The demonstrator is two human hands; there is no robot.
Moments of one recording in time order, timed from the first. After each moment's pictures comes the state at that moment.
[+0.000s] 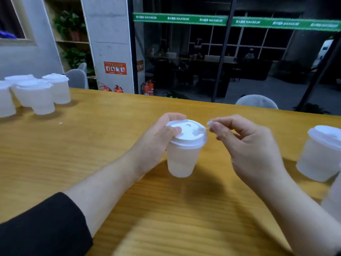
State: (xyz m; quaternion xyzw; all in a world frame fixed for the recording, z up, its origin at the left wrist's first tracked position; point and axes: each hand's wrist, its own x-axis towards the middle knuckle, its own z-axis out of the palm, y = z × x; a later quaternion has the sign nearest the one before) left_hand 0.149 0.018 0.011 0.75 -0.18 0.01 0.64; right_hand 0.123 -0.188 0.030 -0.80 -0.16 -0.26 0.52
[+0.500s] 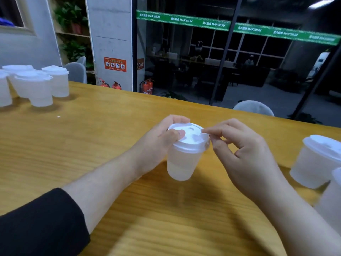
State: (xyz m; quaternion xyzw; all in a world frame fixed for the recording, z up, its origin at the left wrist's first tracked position) left_hand 0.145 0.020 0.012 0.76 -0.20 0.00 0.62; right_hand 0.110 -0.190 0.036 -0.88 -0.22 -0.26 0.34
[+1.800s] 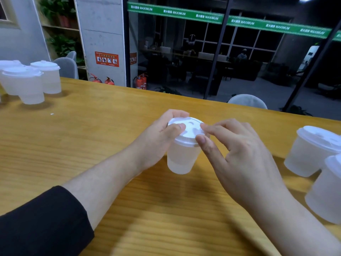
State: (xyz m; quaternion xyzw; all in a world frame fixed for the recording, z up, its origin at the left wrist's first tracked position) left_hand 0.147 0.020 0.011 0.76 -0.21 0.00 0.61; right_hand 0.090 -0.175 0.025 -0.91 -0.15 -0.34 0.18
